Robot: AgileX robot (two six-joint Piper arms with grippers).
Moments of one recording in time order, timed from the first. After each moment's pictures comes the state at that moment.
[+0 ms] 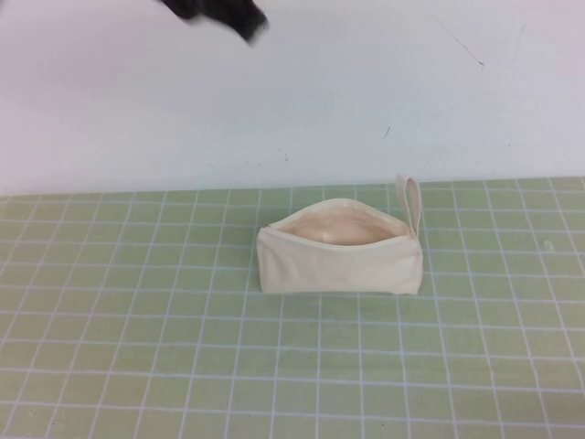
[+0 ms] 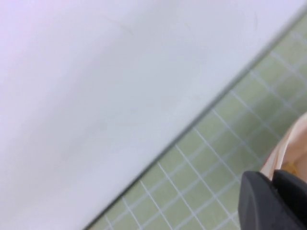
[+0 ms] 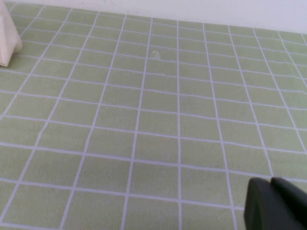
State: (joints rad) right arm -0.04 -0.01 0.03 -0.03 0.41 -0.11; left arm -0.50 1.80 -2.31 0.16 1.29 0.33
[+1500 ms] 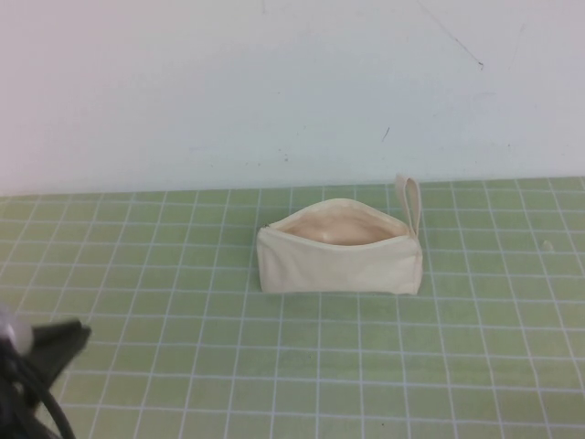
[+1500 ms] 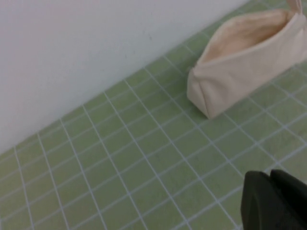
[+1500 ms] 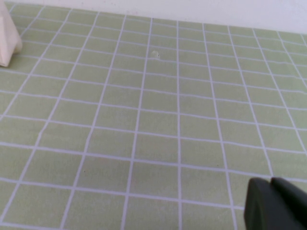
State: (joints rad) right arm -0.04 -0.01 0.03 -0.03 0.41 -0.11; left arm -0.50 0.63 -0.59 0.17 0.49 0.07
